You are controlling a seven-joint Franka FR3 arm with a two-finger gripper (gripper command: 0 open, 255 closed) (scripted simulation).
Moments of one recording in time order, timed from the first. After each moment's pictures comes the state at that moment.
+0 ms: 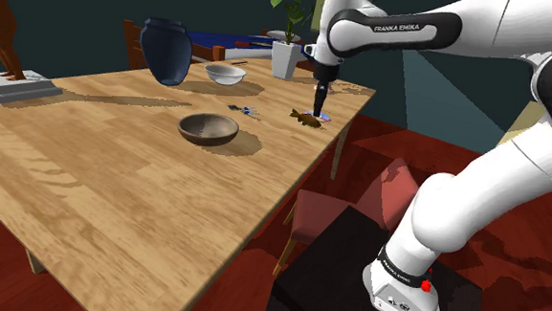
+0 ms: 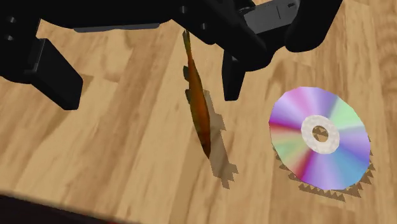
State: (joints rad) arm 0.08 -0.41 -0.15 -2.17 -0.23 1.80 -0.50
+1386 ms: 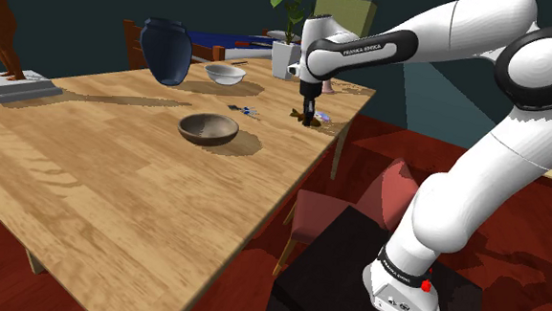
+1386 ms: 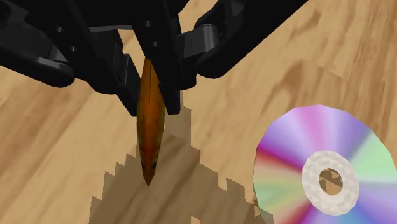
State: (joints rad) arm 0.10 -0.24 -0.20 -2.17 -0.29 1.94 -0.70
